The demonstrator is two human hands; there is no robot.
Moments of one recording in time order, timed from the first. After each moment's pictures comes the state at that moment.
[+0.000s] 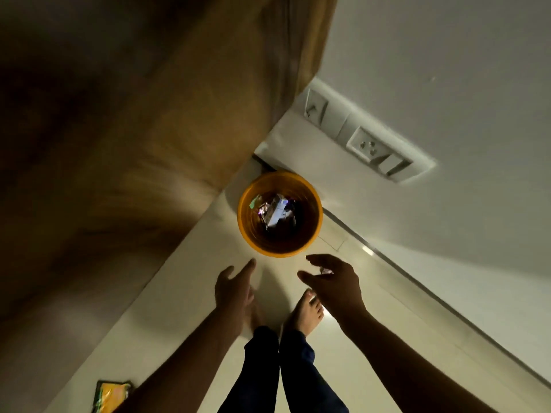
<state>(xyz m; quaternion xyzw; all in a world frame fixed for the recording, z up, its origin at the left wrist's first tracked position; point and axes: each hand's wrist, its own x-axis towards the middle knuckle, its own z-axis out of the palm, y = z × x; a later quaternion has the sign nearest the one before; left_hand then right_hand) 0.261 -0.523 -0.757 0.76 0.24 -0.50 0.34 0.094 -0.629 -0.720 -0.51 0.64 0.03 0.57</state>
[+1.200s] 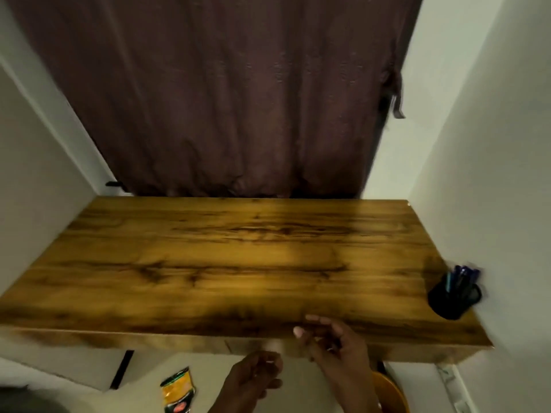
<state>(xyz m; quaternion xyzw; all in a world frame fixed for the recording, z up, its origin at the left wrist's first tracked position) 0.222 -0.248 -0.229 0.71 0.17 -0.29 0.62 0.222 -0.436 -0.204 -0.75 0.17 -0.04 0.64</state>
